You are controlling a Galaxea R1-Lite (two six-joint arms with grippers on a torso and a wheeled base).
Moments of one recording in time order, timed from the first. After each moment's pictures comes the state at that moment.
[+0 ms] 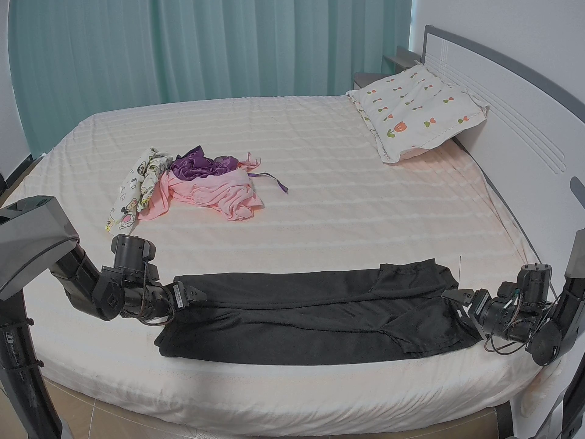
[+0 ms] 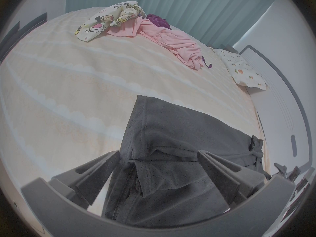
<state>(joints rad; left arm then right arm) -0.12 2.14 -0.80 -0.50 -0.17 -0.45 0.03 2.05 -0.21 -1.30 0.32 0.79</state>
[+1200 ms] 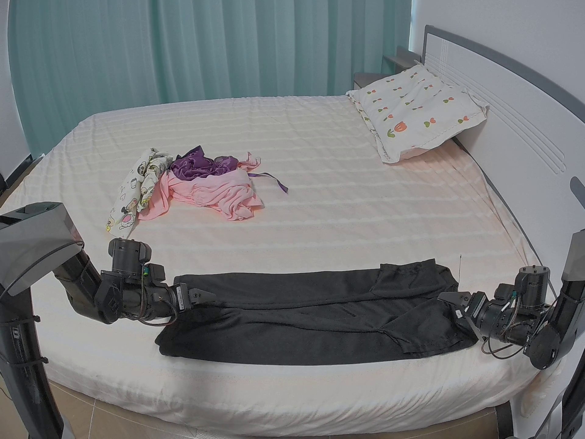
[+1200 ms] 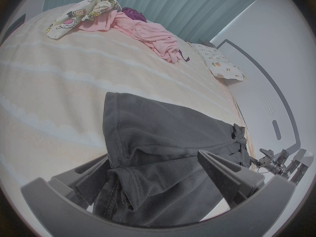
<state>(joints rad) -0.08 2.20 -0.80 -0.61 -0.41 -0.34 0.05 2.06 -0.19 -1.34 0.32 0.79</state>
